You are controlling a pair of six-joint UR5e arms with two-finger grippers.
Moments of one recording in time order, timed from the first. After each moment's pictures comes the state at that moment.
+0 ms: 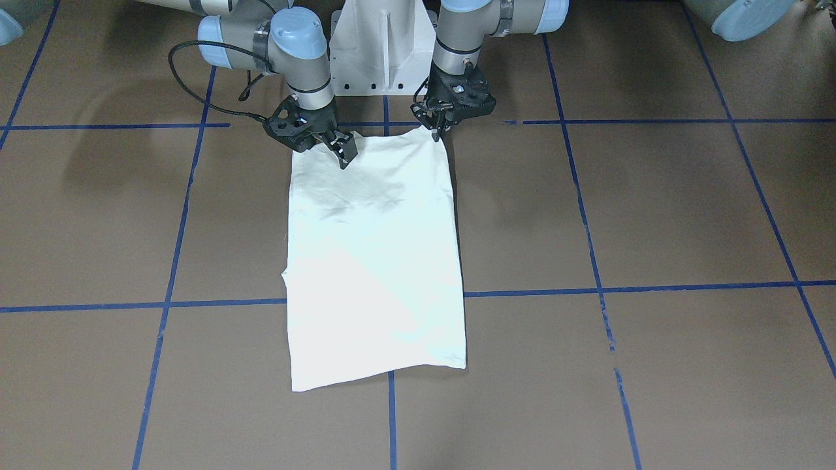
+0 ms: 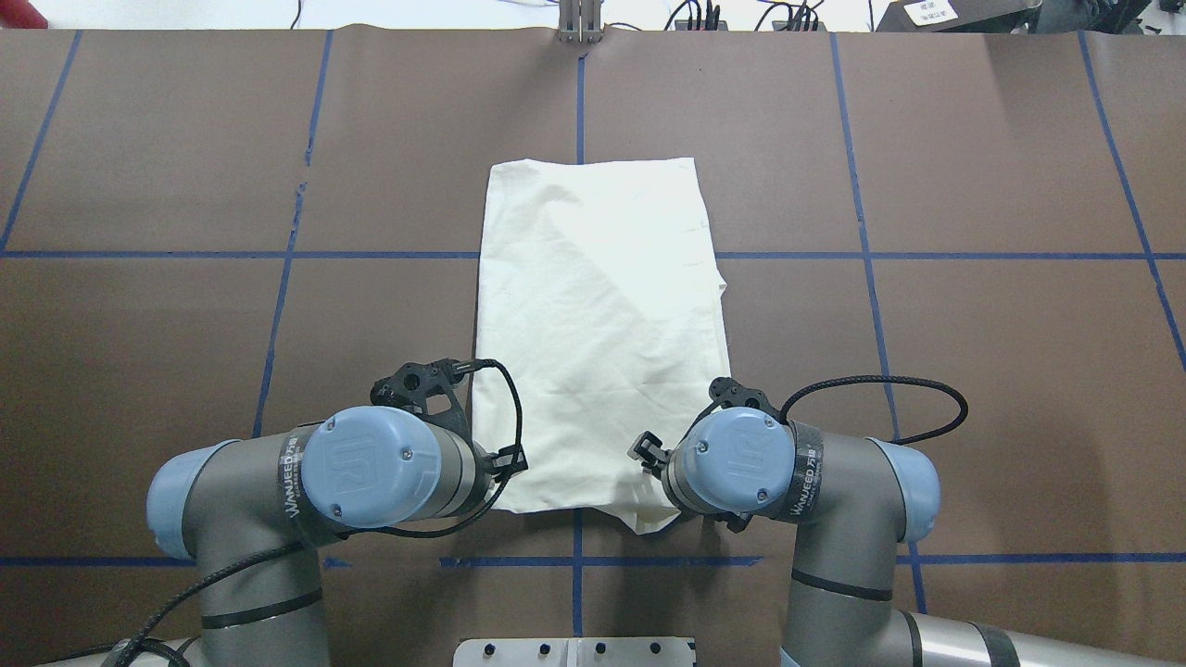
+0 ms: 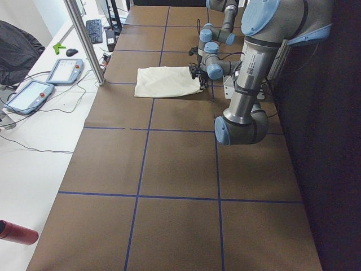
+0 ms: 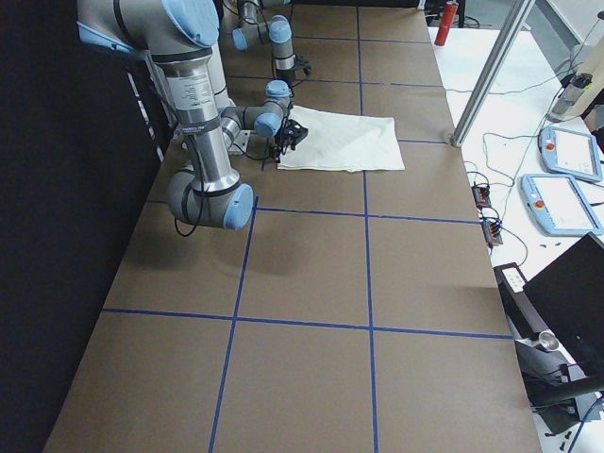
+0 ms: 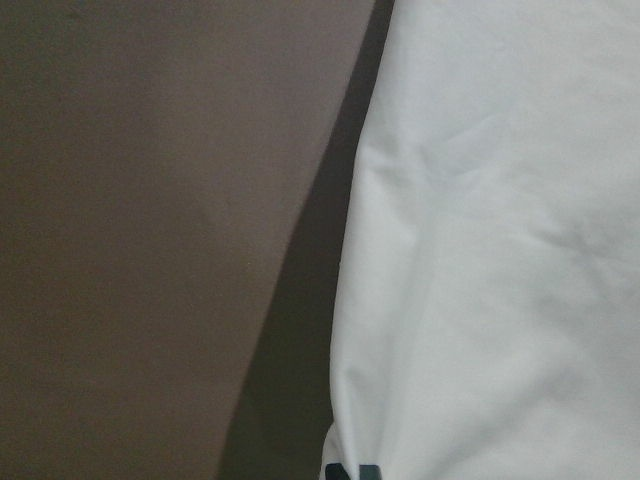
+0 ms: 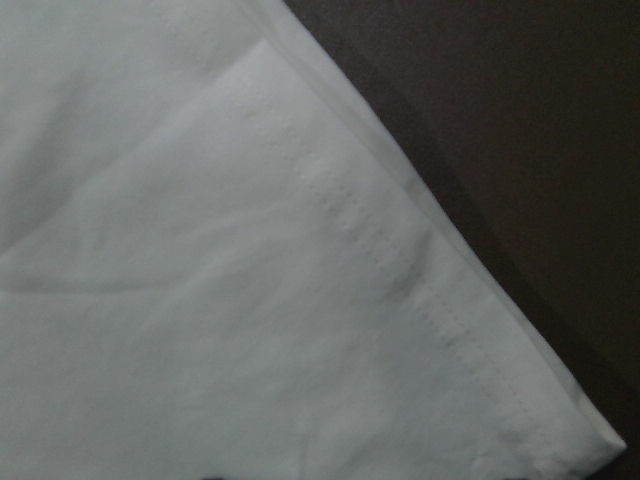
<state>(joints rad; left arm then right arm) -0.28 -2.06 -1.93 -1.61 -1.66 -1.70 0.27 -1.13 1.80 -1.46 1.70 2.02</state>
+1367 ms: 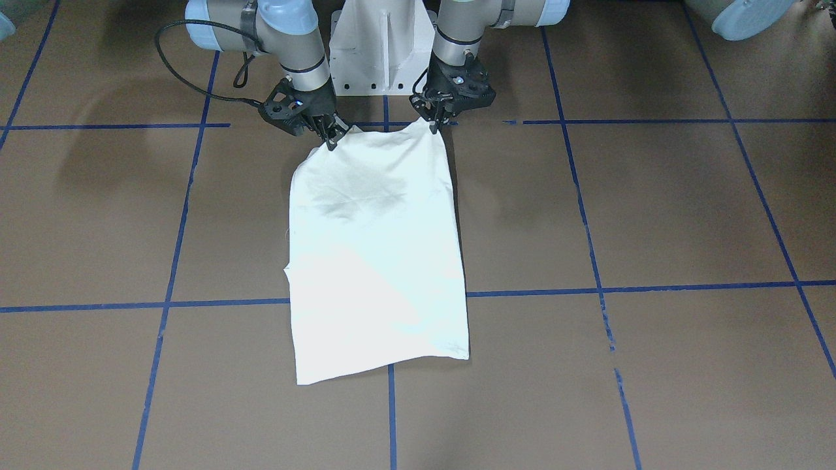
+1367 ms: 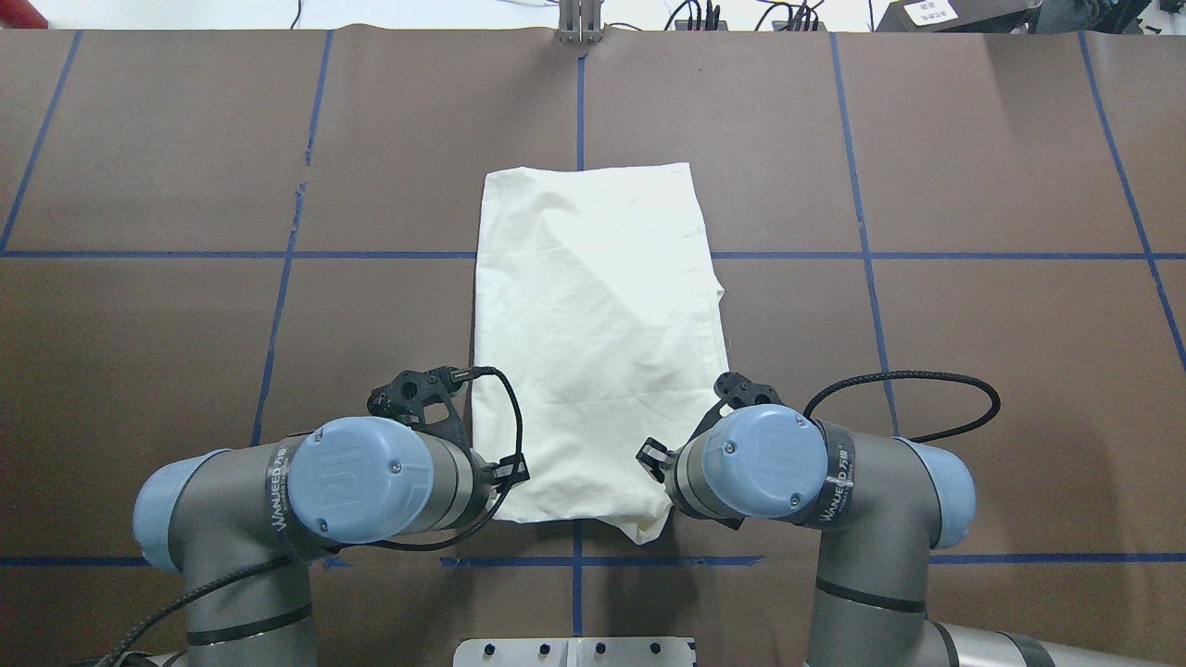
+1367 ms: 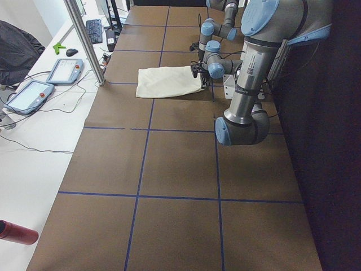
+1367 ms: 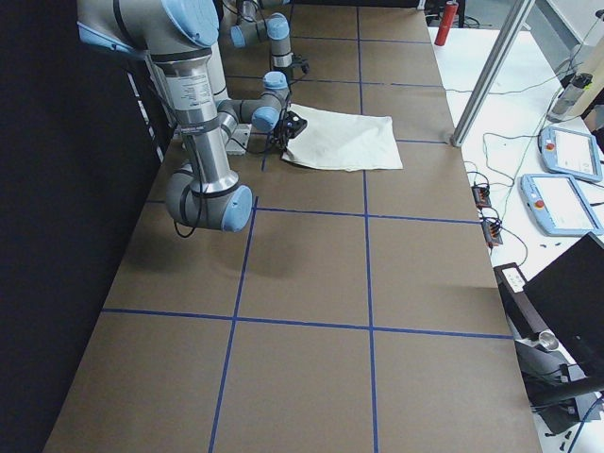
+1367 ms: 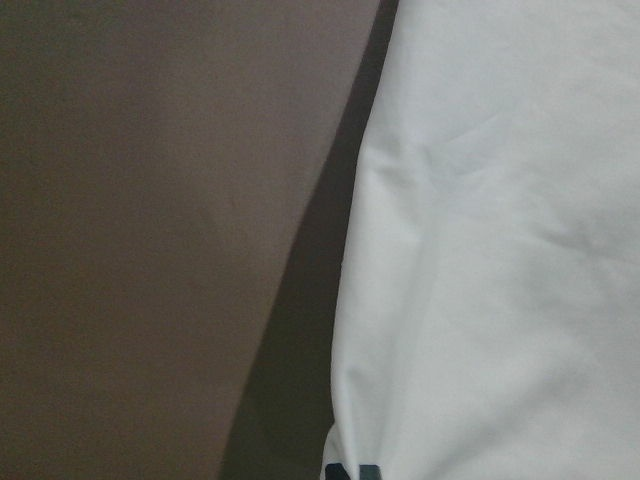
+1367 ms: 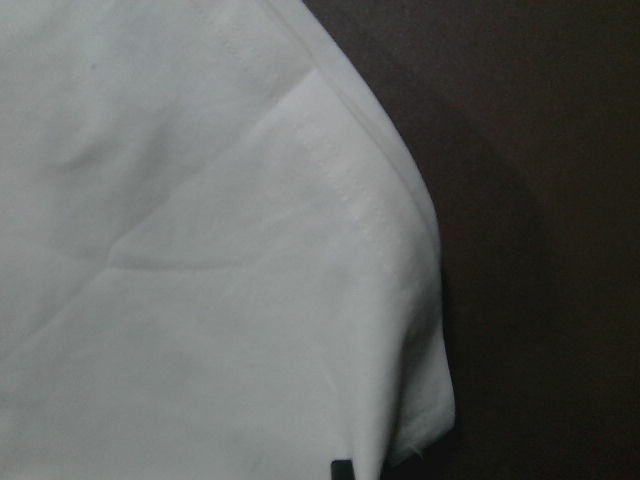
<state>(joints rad) -0.25 -2.05 -1.98 -1.61 -1.66 -1.71 0.26 -1.17 1.93 -1.47 1.71 2.01</state>
